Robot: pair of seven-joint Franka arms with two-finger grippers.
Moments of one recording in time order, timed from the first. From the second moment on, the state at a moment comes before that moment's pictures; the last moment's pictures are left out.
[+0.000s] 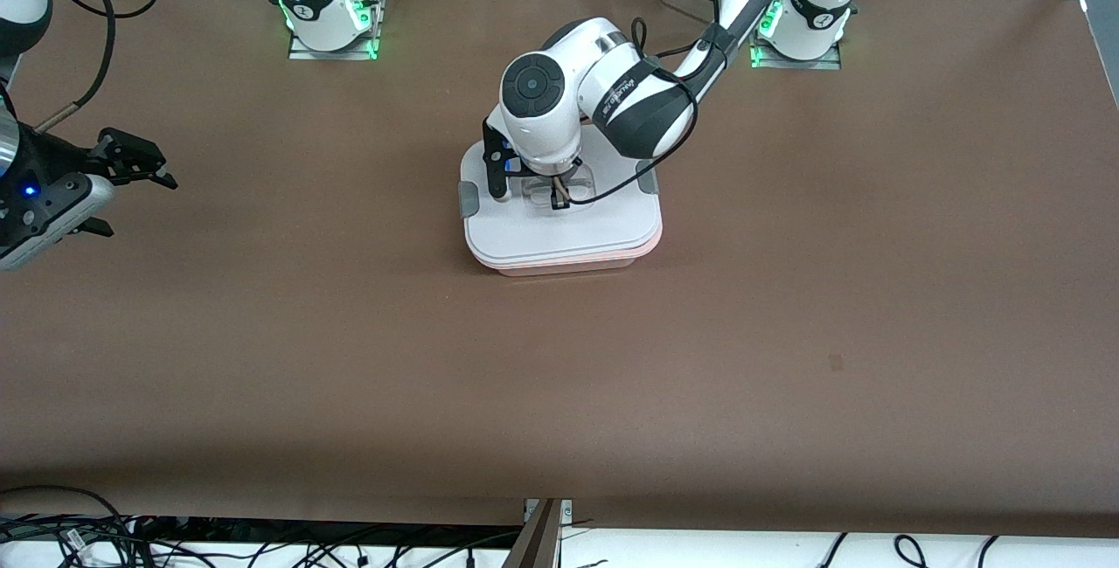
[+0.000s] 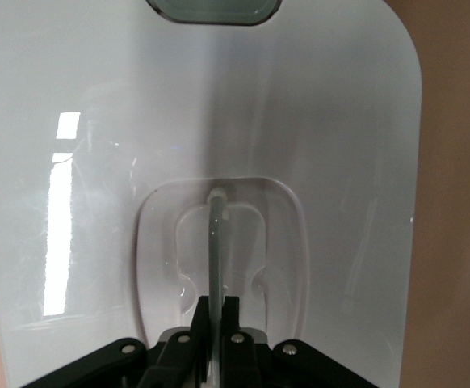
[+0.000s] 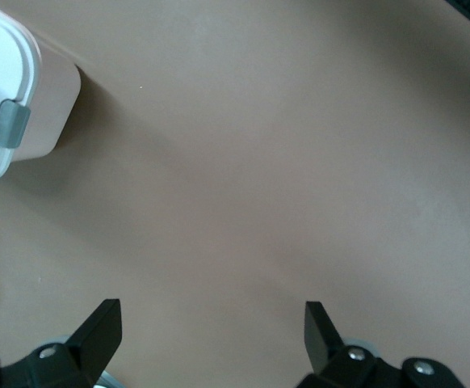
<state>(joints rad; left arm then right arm) -0.71 0.69 -0.14 -1.25 0.02 1.79 0.61 0.20 0.27 -0.24 -1.31 0.14 1.47 -0.64</state>
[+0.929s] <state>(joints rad) -0.71 0.70 -0.13 -1.25 0.04 1.80 0.67 0.17 0.07 -0.12 -1.47 0.04 1.48 -0.18</state>
